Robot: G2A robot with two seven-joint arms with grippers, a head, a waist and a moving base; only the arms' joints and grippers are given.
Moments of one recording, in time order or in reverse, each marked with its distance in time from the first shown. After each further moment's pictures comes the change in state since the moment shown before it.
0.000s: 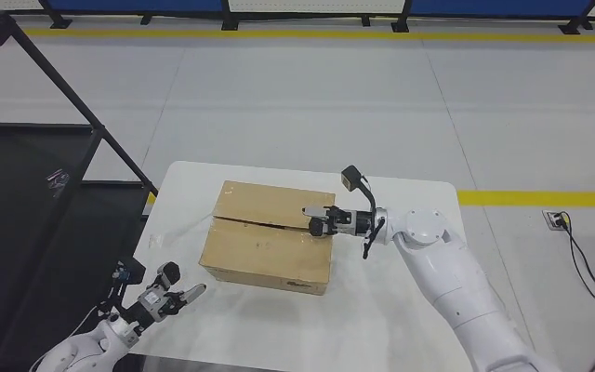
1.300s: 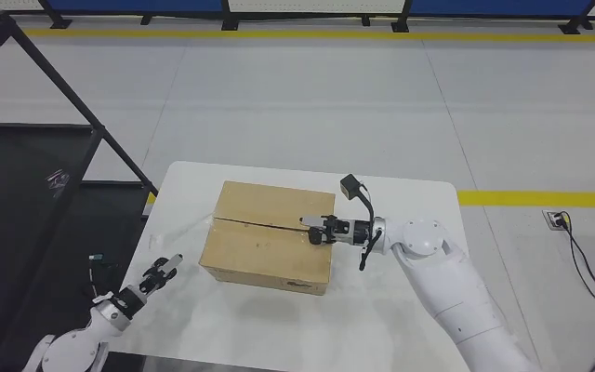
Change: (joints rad) left arm -0.122 -0.019 -0.008 0.160 -0.690 0.154 -0.354; right arm -0.088 0.026 0.007 -0.133 -0.055 0.045 -0.062
